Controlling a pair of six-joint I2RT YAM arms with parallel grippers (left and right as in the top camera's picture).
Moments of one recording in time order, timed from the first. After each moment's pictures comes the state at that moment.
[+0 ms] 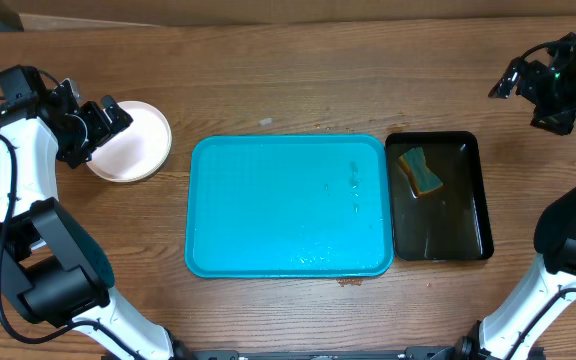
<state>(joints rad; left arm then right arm) 0.45 1.96 1.58 -0.81 0.34 -0.18 -0.33 2.11 2.09 -1.38 -0.29 0.17</state>
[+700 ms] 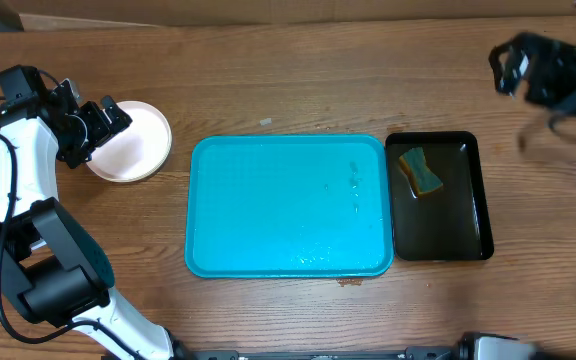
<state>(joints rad) 0.45 1.96 1.58 -0.81 0.33 -0.18 -0.11 1.44 2.09 -1.33 -0.28 0.17</state>
